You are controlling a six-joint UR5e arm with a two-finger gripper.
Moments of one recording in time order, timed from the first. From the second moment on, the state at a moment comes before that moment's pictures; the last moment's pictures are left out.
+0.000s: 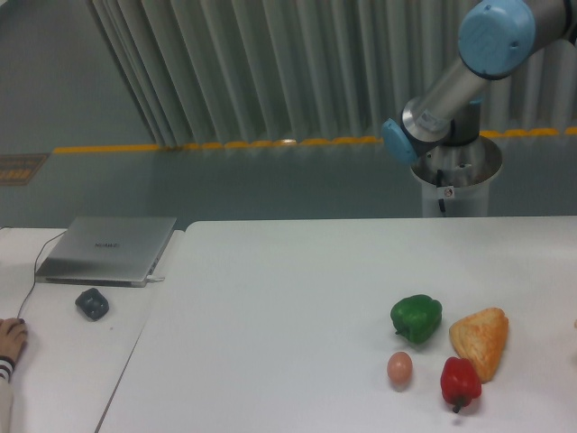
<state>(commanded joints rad) 2.88 -2.21 -1.29 -0.94 1.66 1.54</state>
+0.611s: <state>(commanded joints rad) 2.88 -2.21 -1.32 -0.94 1.66 1.54</state>
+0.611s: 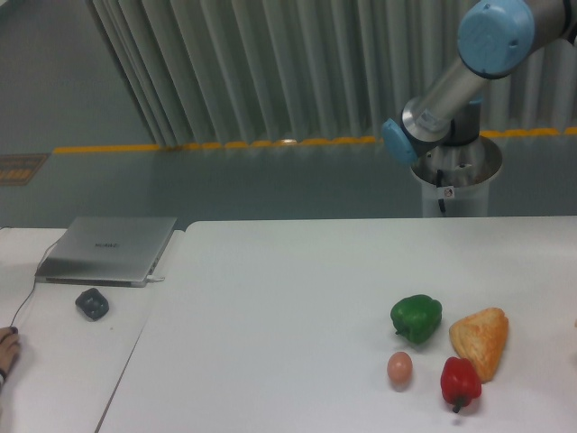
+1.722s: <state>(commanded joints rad) 2.88 -2.15 -1.31 -1.09 1.67 1.52</state>
